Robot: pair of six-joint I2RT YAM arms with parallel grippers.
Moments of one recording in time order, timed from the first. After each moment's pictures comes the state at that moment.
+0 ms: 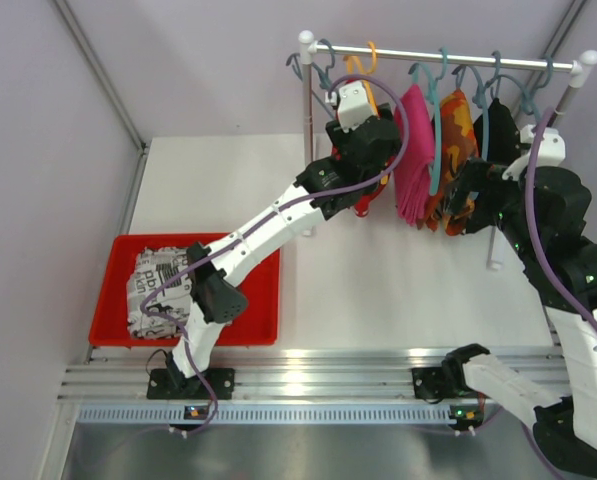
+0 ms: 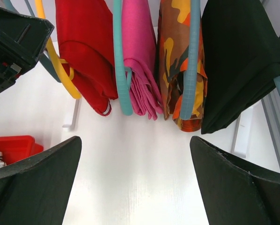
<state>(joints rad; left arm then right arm) -0.97 2.10 2.36 -0.49 -0.82 -0.65 0.32 0.91 1.53 -0.93 0.27 0.25</state>
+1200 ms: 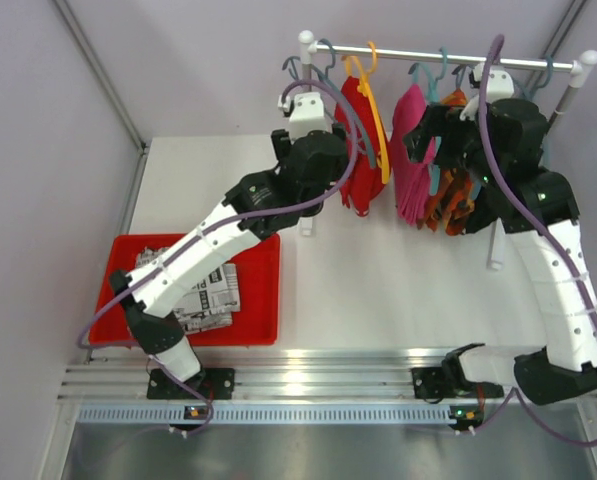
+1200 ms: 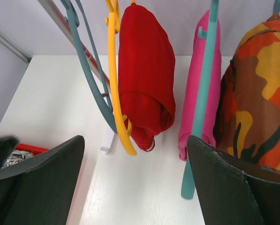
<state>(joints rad) -0.98 1.70 2.03 -0.69 -0.84 -0.50 0.32 1.23 1.73 -0.75 0.04 0.24</state>
